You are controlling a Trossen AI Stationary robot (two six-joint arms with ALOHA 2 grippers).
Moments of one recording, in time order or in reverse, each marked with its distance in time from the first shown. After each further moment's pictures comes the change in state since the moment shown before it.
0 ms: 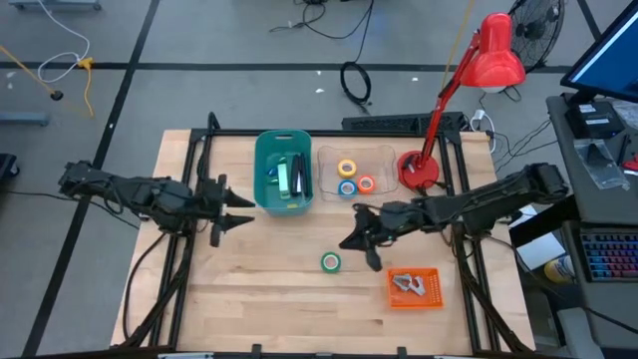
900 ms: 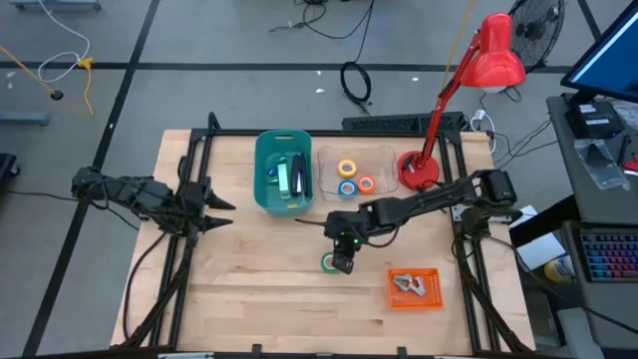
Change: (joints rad) left arm -0.052 -0.346 -0.126 -0.215 0.024 0.022; right arm -0.066 0.436 0.404 -0.553 -0.167 0.163
